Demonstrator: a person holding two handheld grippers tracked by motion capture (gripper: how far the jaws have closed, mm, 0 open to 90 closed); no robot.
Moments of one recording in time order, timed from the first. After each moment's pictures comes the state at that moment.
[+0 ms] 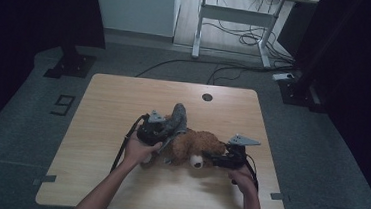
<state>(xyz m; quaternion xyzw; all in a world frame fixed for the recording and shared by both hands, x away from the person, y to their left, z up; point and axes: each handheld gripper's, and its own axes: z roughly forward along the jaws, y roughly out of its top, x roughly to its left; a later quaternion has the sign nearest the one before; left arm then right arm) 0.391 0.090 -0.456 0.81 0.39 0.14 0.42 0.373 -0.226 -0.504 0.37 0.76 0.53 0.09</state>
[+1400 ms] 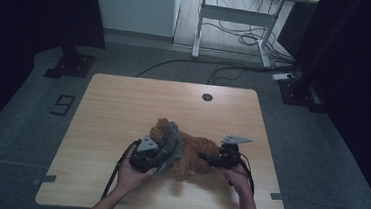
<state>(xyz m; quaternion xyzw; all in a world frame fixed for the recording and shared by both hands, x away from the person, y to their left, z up) 0.329 0.099 -0.491 0.80 0.37 0.11 0.46 0.380 -0.210 -0.515 0.37 0.78 0.49 0.05</state>
